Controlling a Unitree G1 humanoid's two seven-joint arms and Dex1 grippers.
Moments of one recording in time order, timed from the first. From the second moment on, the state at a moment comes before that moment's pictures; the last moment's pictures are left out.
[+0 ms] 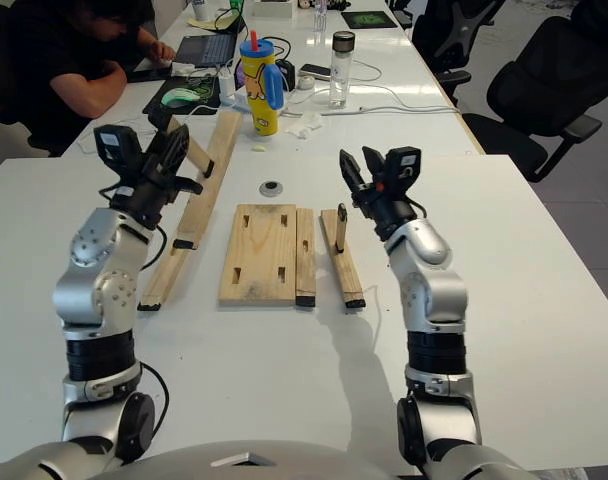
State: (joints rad) left arm -0.43 0.20 0.20 -0.27 -0.40 0.48 -0.32; right arm -0.41 -0.18 -0.18 -0.11 0.53 0.43 0.40
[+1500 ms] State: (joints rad) left arm -0.46 0.38 0.24 -0.26 -1.70 0.95 -0.24; right arm -0.31 -0.39 -0.30 -0.21 1.62 0.99 0.59
